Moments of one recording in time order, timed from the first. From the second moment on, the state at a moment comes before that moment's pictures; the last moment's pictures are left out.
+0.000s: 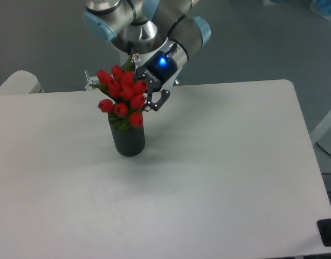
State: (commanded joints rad) arm 2.87 -1.45 -2.44 -1.17 0.12 1.72
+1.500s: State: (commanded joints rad) arm 3.06 -1.45 -2.31 -1.18 0.41 1.72
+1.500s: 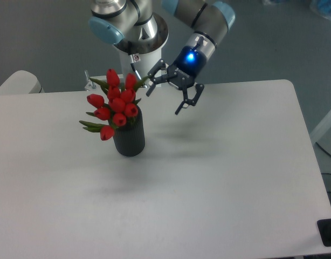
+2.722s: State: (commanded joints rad) arm 2.73 -1.96 -1.56 -1.18 1.25 1.65
